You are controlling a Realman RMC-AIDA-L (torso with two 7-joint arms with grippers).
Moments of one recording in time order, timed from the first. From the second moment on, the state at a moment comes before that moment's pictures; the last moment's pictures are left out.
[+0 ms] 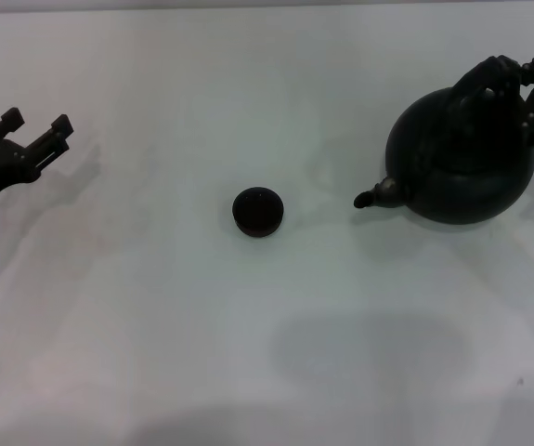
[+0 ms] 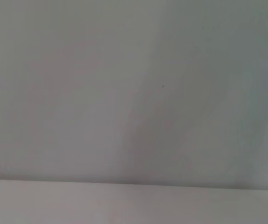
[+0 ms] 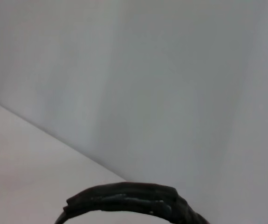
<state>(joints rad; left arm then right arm) -0.30 -2.07 0.93 0.33 -1.99 -1.08 2.21 0.06 2.01 -1.39 -1.01 1.93 0.90 -2.13</state>
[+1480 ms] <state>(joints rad) -0.32 -2.07 0.92 0.32 -1.99 -1.06 2.22 0.15 2.01 -1.30 -0.82 1.93 0.91 -2.26</state>
